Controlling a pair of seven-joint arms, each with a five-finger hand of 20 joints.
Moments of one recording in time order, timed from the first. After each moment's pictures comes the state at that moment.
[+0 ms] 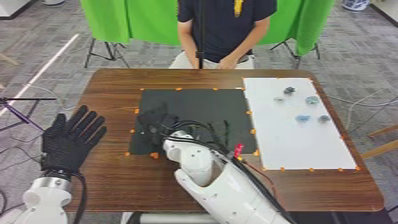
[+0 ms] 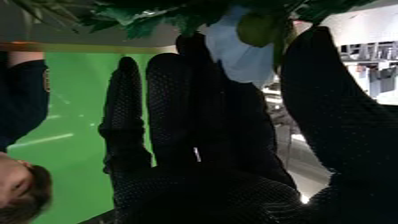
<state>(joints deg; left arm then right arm) 129.2 -50.6 -97.1 -123.7 5.3 15.0 18.9 -71.6 -89.2 42.3 -79.8 -165.5 -5.3 6.6</state>
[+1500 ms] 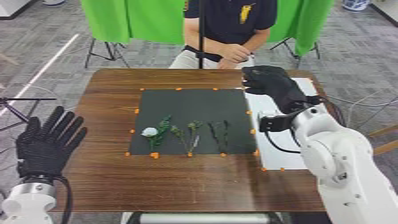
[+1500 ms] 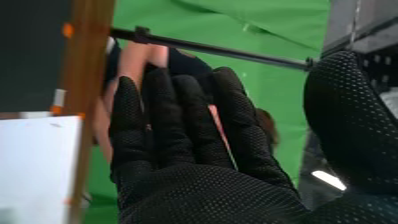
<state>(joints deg) 132.8 -55.4 -103.9 -124.4 6.2 14.5 19.0 -93.6 -67.5 87.0 -116.3 -72.4 -7.0 18.9</state>
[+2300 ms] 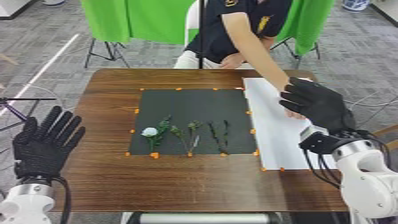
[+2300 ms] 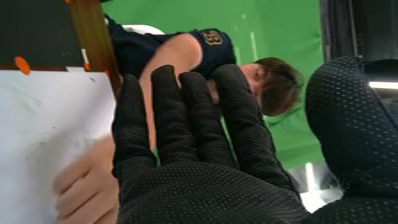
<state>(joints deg) 133.8 -54.9 -104.0 -125.3 4.9 14.7 20.6 -110.8 -69.6 102.7 -122.3 -53.1 -3.2 12.4</state>
